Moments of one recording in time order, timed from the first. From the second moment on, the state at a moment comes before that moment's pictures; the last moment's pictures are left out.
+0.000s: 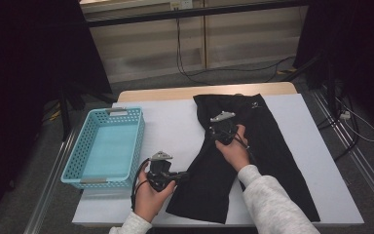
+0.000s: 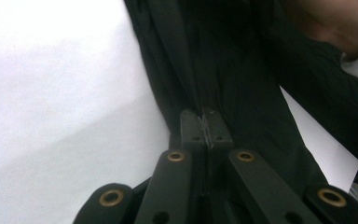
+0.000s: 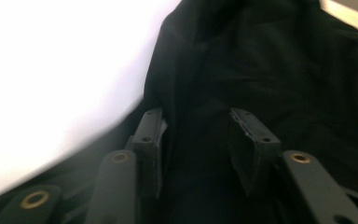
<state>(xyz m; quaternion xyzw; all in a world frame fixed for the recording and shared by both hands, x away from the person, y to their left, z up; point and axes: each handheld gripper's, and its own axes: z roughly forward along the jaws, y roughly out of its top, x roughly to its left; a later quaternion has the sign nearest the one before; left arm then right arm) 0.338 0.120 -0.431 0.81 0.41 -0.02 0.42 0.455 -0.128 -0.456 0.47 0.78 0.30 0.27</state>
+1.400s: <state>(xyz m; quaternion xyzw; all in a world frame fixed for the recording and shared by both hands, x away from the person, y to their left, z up) 0.340 0.123 -0.432 0.80 0.41 -0.03 0.43 0.487 -0.078 -0.461 0.45 0.80 0.32 0.23</state>
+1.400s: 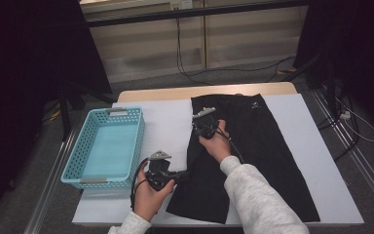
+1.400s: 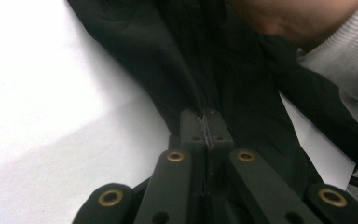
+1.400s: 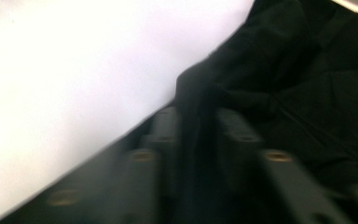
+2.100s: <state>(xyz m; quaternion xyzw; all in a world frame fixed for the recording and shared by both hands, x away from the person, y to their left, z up) 0.338 0.098 -0.420 0.80 0.38 -0.05 0.46 0.480 -0.138 -0.425 0.48 0.77 0.37 0.22</state>
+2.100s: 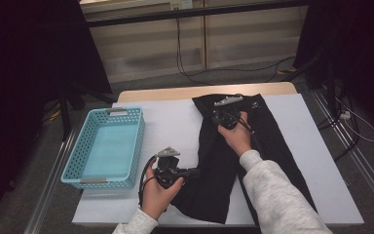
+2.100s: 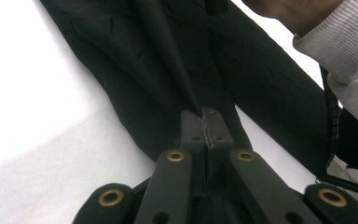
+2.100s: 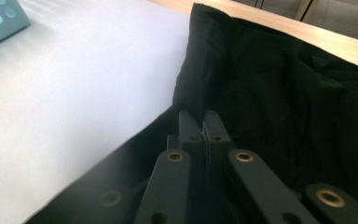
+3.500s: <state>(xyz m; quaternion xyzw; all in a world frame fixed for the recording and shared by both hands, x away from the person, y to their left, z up) 0.339 0.111 -0.441 0.81 0.41 -0.04 0.42 0.450 -0.158 -0.452 0.47 0.78 0.33 0.24</state>
